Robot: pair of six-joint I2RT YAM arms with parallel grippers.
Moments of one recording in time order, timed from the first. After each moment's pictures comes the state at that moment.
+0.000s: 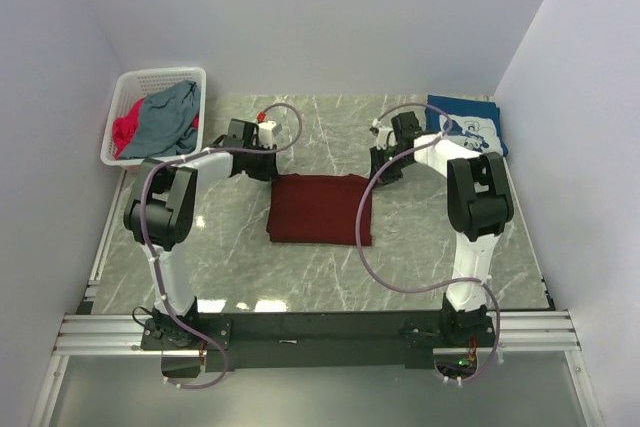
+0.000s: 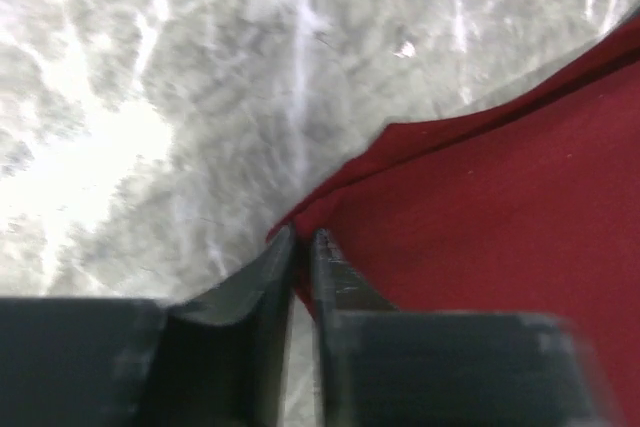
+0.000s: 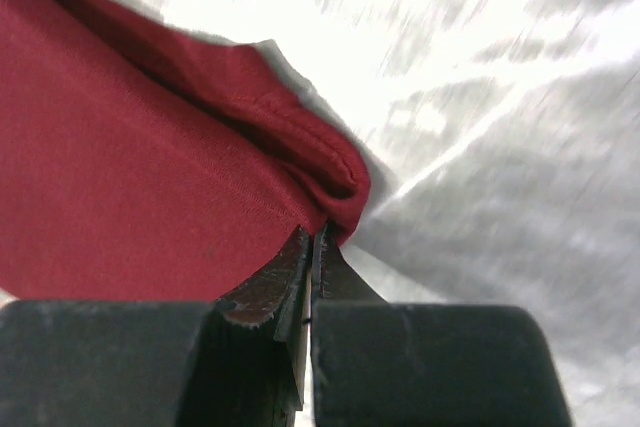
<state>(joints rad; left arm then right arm) -0.28 1.94 1.21 -0.14 0.34 -0.03 0.20 2.00 1.35 -0.53 -0.46 -0.01</state>
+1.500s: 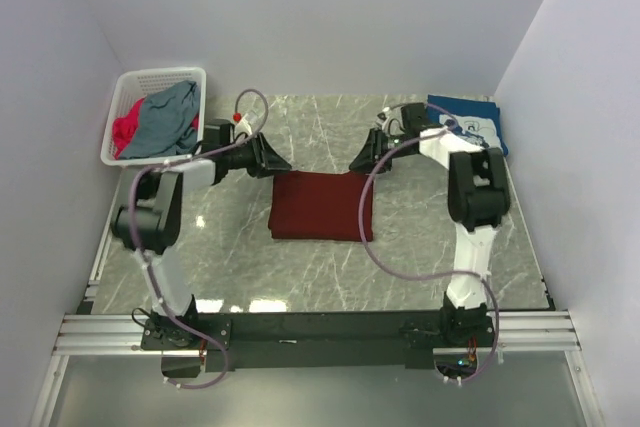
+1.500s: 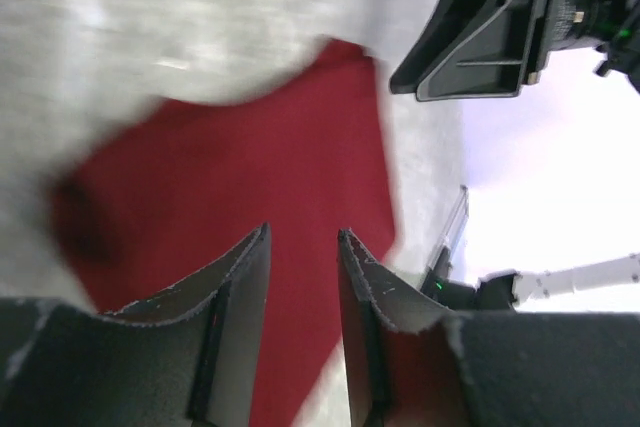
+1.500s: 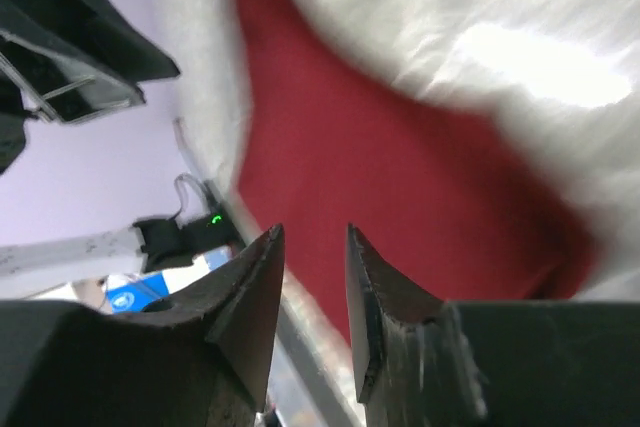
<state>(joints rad) -0.17 1.94 1.10 0.20 0.87 -0.67 0.15 2.17 1.53 -0.44 -0.94 0.42</state>
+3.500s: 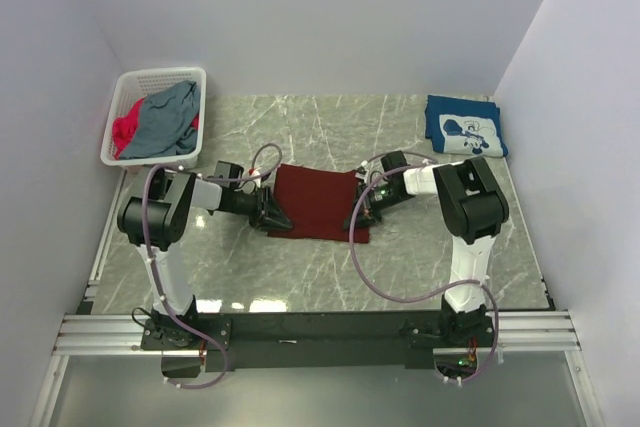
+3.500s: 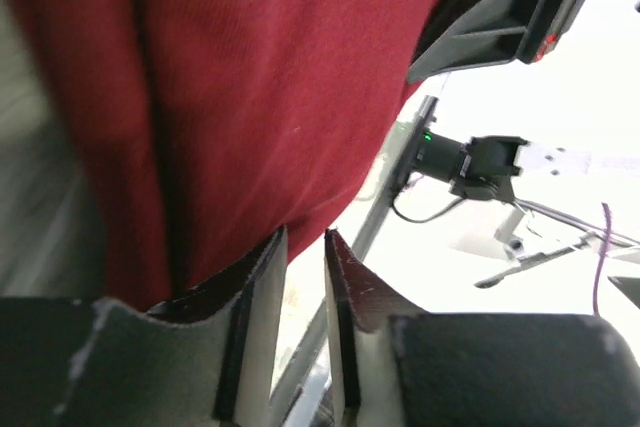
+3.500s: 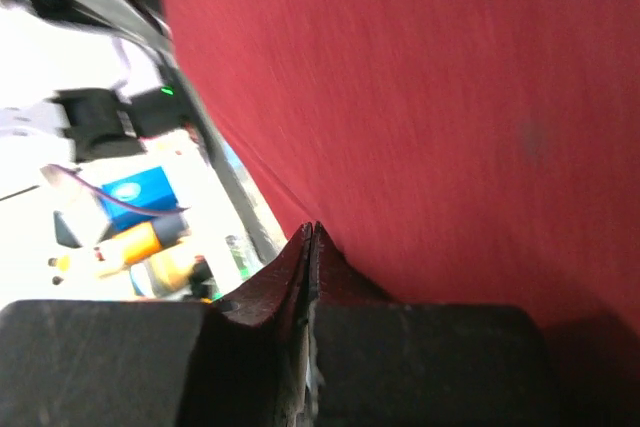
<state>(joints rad) -0.21 1.94 0.84 0.01 1.06 -0.54 0.28 2.02 1.04 -0.32 -1.01 0.32</state>
